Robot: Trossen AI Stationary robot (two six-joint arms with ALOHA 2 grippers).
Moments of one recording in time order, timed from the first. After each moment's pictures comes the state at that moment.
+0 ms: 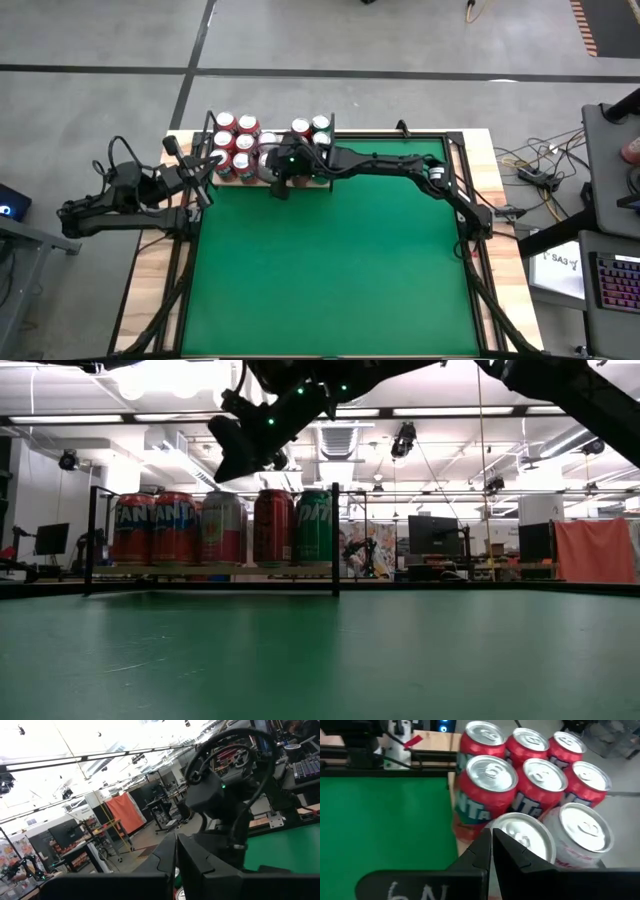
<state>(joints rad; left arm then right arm) 0.09 0.22 0.55 -0.11 -0.35 0.56 -0.19 2.28 2.11 -0.34 0.12 -0.17</state>
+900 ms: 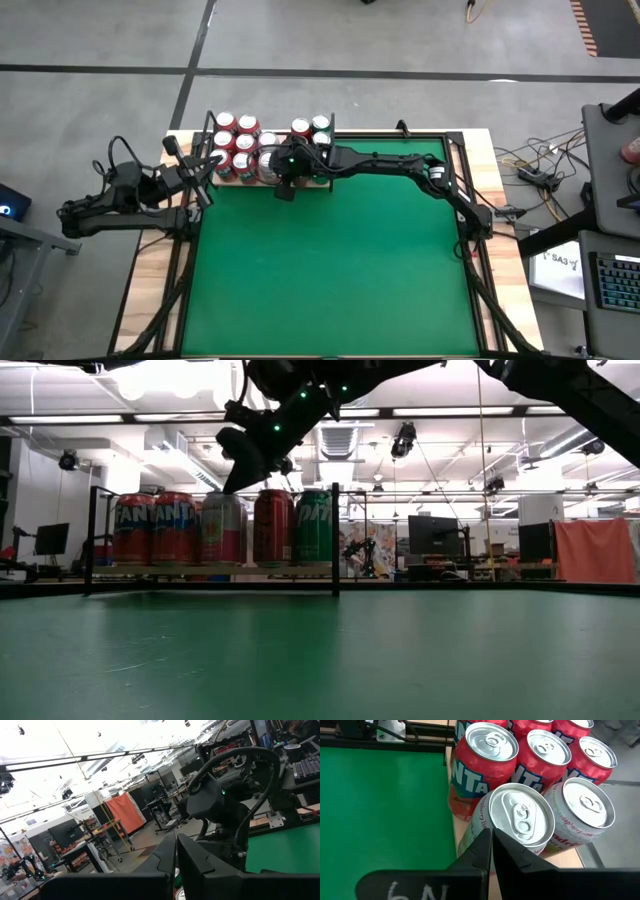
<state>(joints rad) 0.09 0.22 0.55 -0.11 -0.35 0.56 -0.20 2.27 2.11 -0.44 0.13 -0.20</state>
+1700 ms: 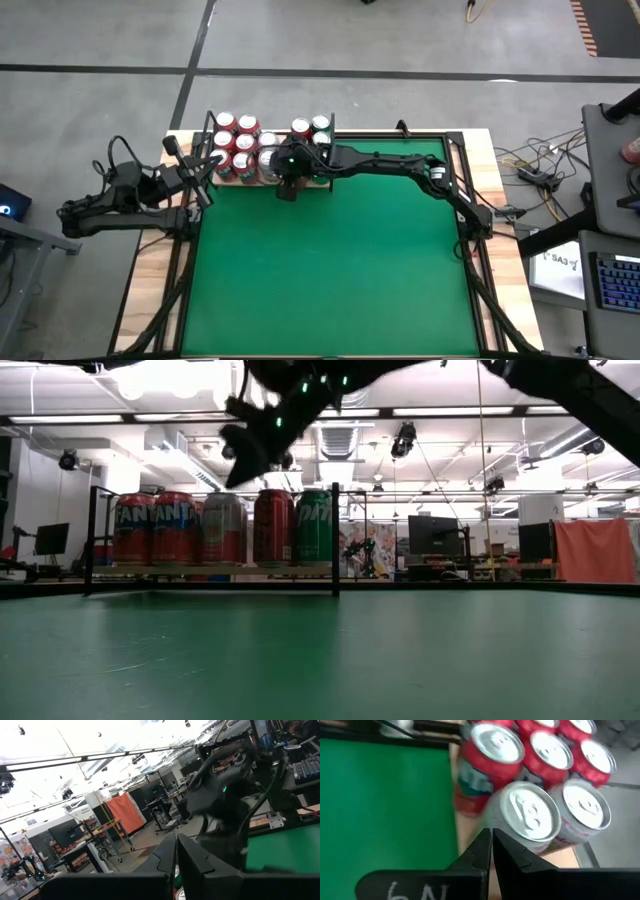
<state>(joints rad) 0.09 0.22 0.55 -0.10 -0.35 0.56 -0.19 2.26 2.12 -0.48 0.14 -0.23</state>
